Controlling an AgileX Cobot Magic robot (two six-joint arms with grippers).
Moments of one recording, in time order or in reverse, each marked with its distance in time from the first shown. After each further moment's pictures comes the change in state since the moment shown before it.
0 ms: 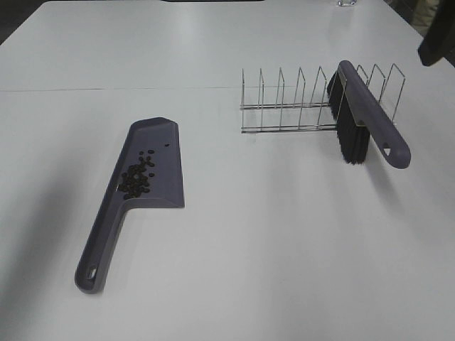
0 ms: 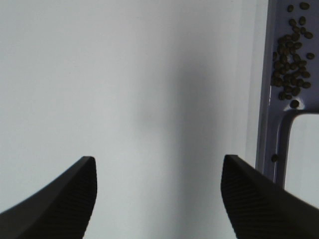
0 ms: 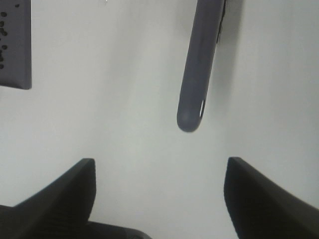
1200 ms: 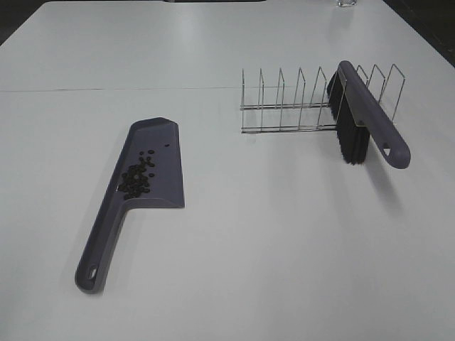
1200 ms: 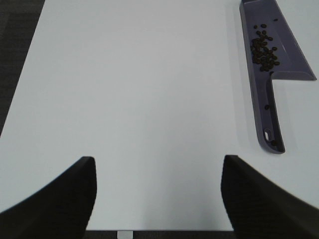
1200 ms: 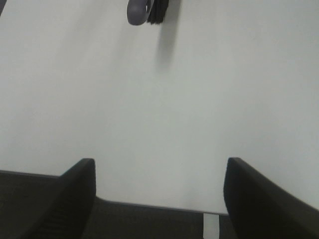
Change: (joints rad) left arm 0.003 -1.233 0.570 0.051 0.107 0.015; right arm 0.000 -1.219 0.738 -0.182 0.005 -0.029
